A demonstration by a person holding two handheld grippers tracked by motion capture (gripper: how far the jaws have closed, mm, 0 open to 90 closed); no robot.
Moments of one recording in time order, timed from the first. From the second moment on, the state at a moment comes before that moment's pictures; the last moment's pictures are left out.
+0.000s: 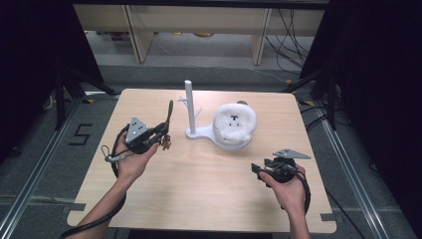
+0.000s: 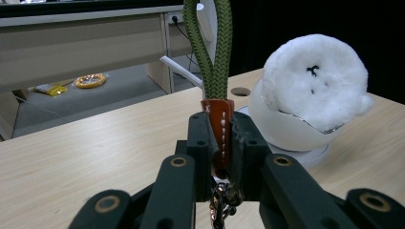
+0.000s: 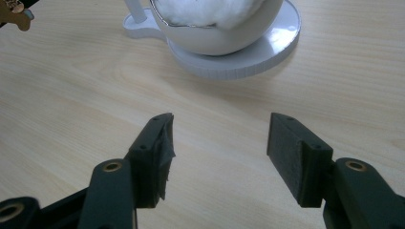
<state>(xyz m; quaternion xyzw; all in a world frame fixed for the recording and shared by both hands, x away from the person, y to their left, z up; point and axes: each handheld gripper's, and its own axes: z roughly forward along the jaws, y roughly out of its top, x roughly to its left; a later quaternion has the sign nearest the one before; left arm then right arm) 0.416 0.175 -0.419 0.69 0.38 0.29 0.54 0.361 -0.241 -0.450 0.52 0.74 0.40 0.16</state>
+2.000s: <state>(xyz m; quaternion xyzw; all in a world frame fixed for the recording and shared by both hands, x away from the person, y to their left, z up) 0.456 0.139 -0.431 0.71 0.39 0.29 0.50 0.360 -0.241 -0.453 0.53 0.73 0.40 0.14</state>
